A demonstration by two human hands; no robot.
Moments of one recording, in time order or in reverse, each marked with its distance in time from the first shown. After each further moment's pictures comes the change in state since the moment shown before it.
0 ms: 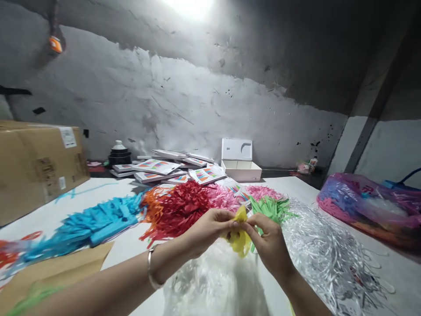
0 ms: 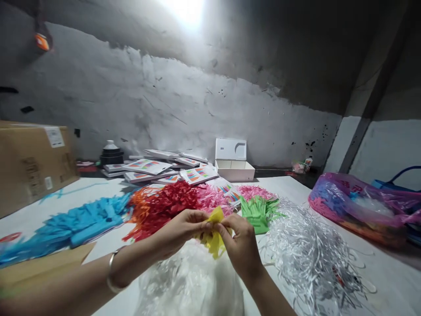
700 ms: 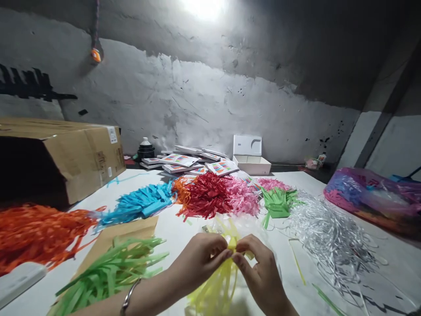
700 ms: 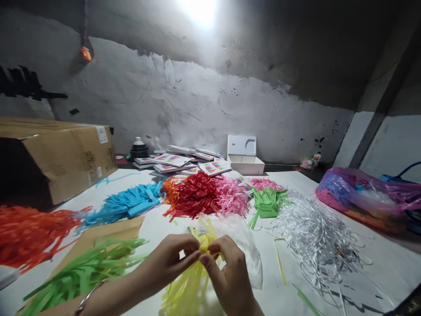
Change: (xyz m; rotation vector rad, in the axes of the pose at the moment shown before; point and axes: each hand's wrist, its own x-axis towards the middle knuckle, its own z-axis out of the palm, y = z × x) left_hand -0.154 -0.013 -0.015 0.776 0.096 0.137; right_hand -0.095 -0.103 0.053 0.226 -0.072 0.069
